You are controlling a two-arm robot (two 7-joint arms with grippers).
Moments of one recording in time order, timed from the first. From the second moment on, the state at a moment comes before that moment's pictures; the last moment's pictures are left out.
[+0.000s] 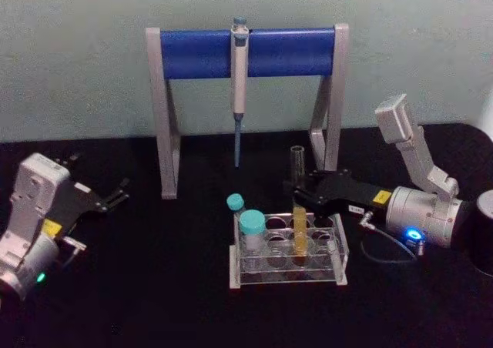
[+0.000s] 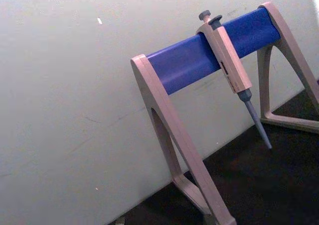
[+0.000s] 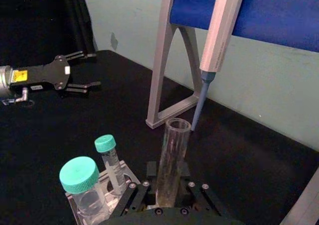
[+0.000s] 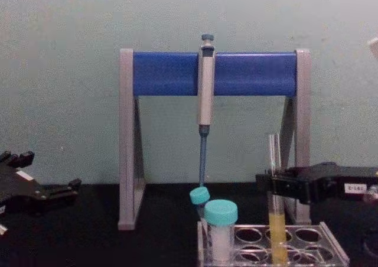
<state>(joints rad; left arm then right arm) -0.20 0.60 0.45 -1.41 -0.25 -0.12 0.03 0.45 0.51 -0.54 -1.32 0.55 0.17 0.62</state>
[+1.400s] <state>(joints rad) -0.20 0.60 0.45 -1.41 -0.25 -0.12 0.03 0.31 0.53 -0.46 -1.45 0.55 -0.04 0.60</state>
